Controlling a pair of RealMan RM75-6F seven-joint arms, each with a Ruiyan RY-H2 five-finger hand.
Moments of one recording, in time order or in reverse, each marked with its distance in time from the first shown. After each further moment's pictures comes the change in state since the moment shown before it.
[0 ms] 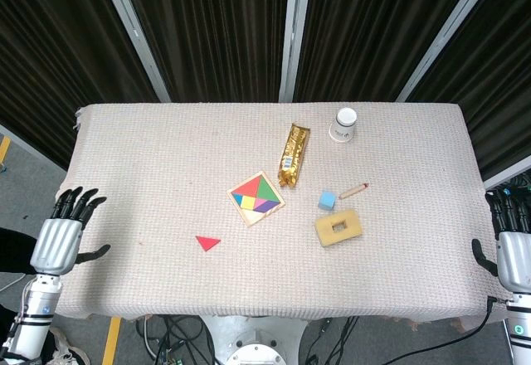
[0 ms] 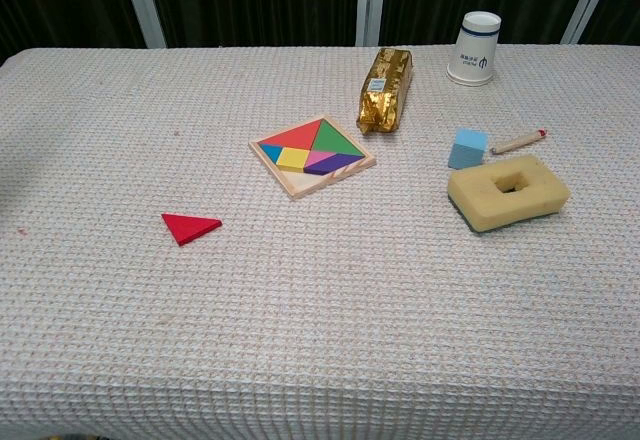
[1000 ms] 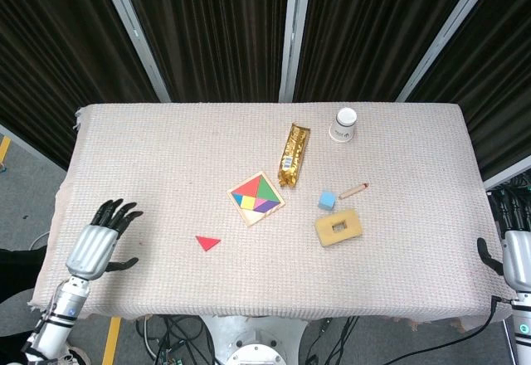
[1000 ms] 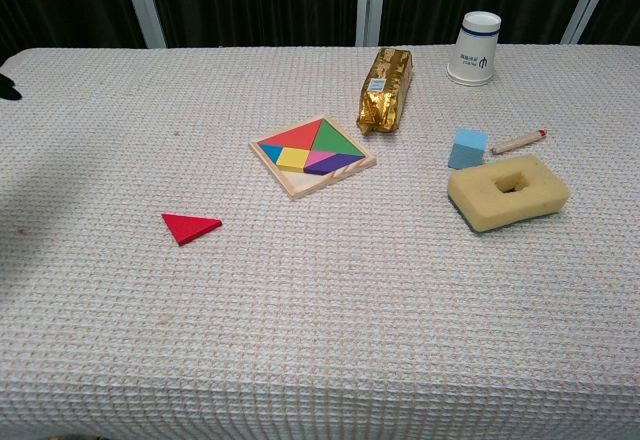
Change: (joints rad) left arm -0.065 -0.058 0.049 -0.018 0.058 -0.121 0.008; right arm -0.001 0.015 0.011 0.012 0.019 -0.001 0.024
